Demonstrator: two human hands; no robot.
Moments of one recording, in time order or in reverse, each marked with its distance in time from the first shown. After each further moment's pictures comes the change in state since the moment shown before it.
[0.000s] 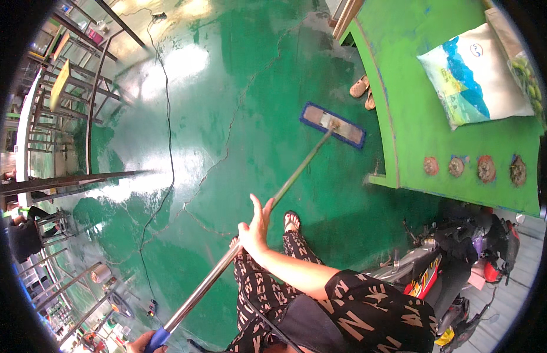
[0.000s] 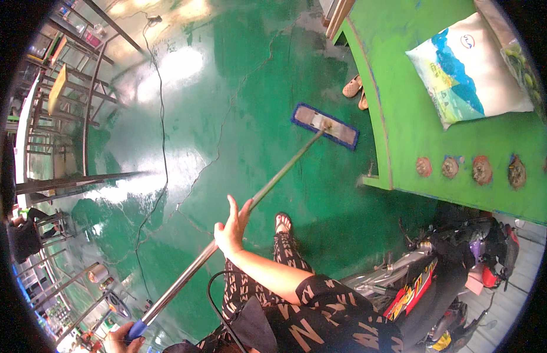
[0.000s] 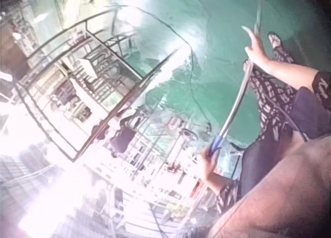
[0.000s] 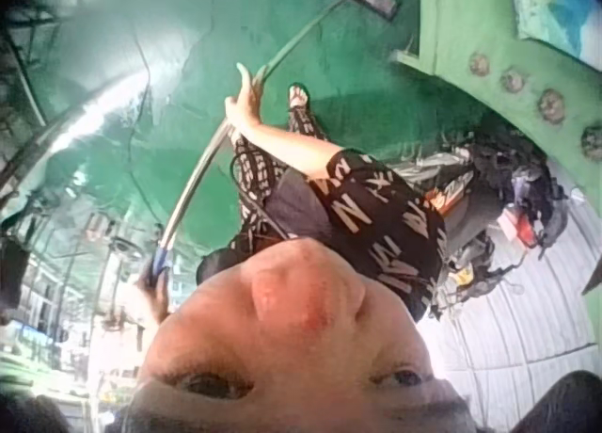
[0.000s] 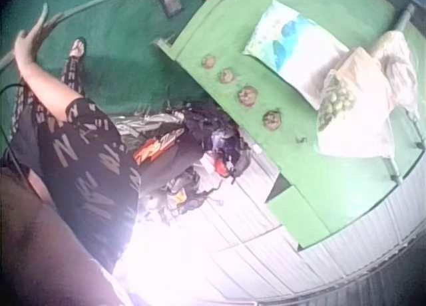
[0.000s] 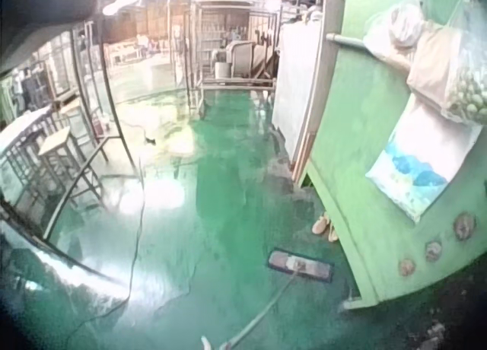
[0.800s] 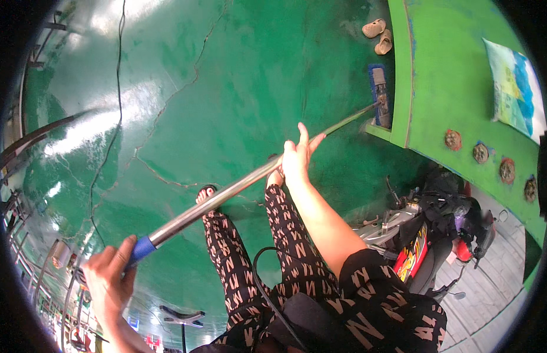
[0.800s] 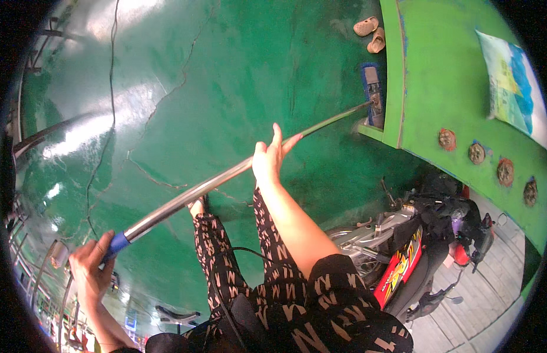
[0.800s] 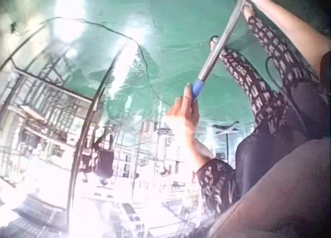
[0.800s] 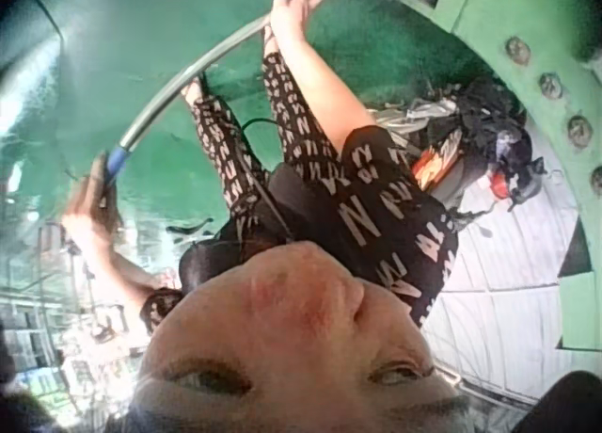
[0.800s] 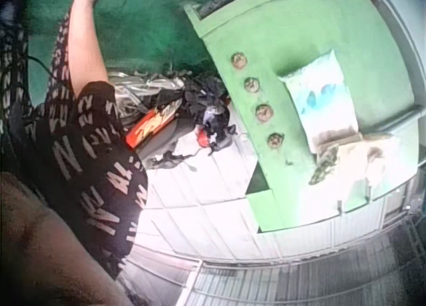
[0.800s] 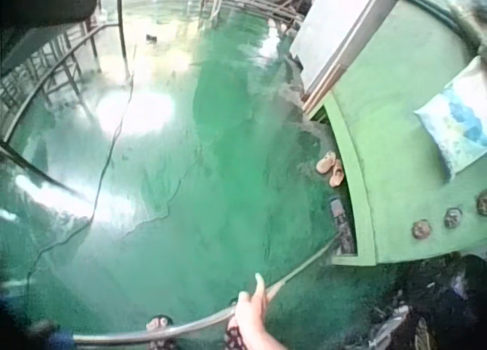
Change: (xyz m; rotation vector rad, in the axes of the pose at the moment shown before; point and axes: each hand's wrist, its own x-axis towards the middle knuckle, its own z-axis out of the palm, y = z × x) left_hand 0.323 -0.001 0.082 0.662 0.129 0.795; right_hand 0.101 0.200 0.042 -0.255 0.206 0.215
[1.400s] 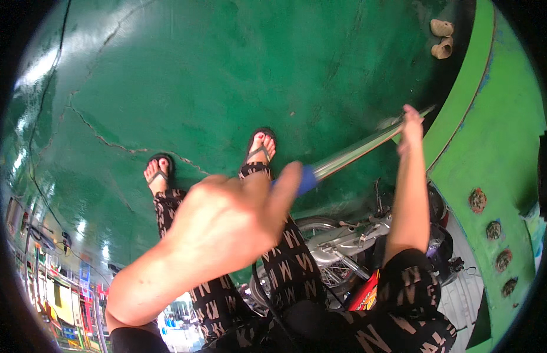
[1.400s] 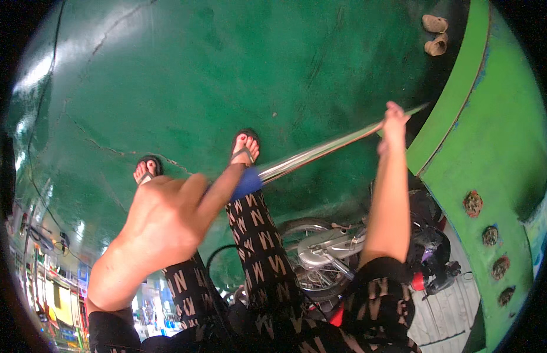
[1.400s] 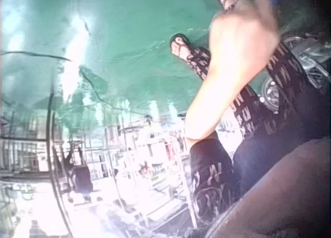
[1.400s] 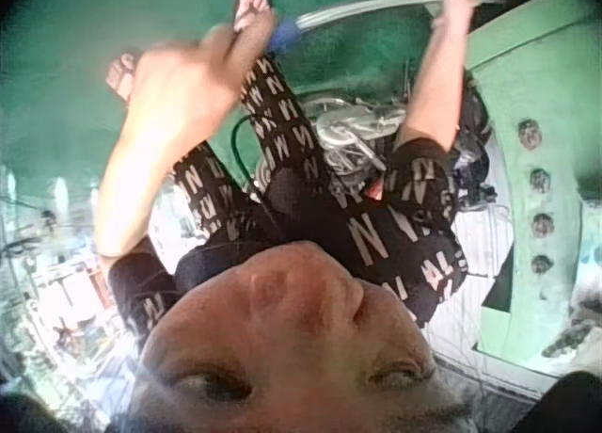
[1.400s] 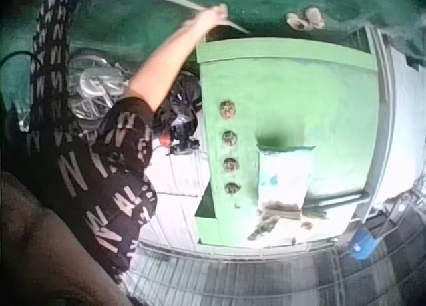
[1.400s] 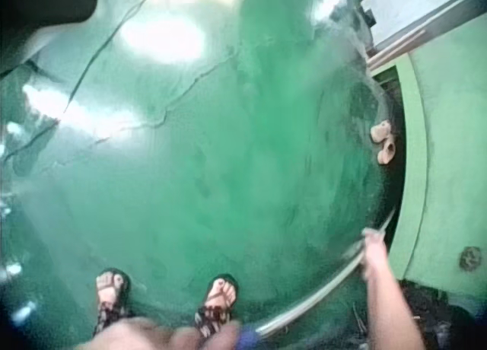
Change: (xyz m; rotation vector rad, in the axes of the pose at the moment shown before) left_hand 0.228 0.108 0.259 -0.377 -0.029 0.378; right_hand 0.301 0.203 -0.107 -0.164 -0.022 0.193
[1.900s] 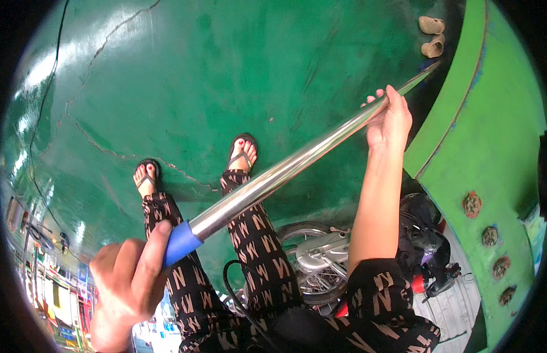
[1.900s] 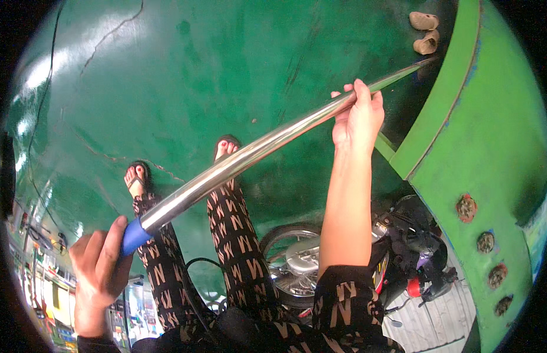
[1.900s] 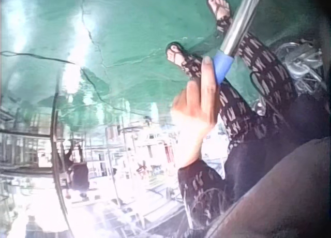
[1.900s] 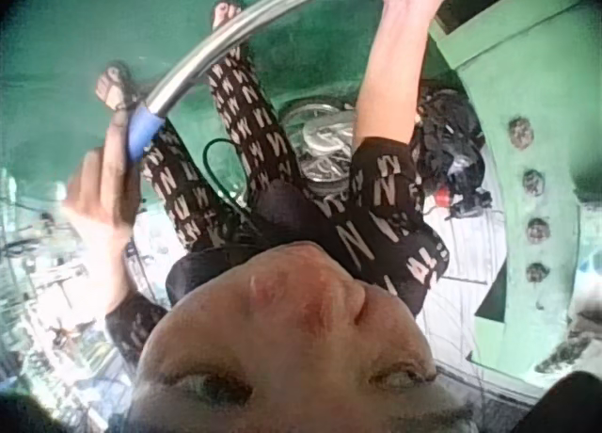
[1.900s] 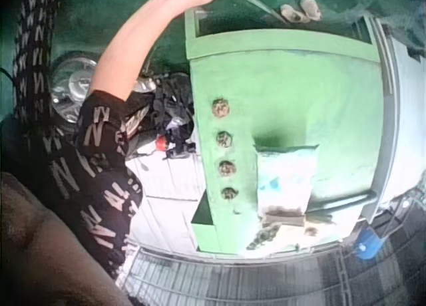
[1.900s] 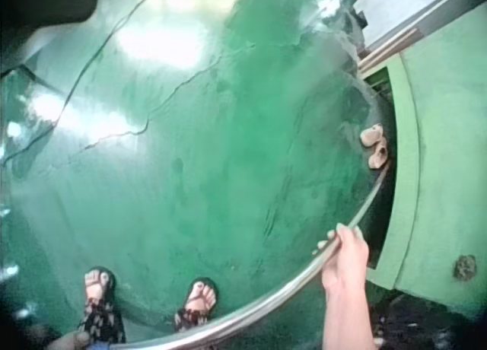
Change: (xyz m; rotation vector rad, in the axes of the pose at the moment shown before) left_hand -0.060 0.035 -0.038 0.057 0.055 -0.216; right_hand -0.078 -0.098 0.052 0.751 -0.052 -0.025
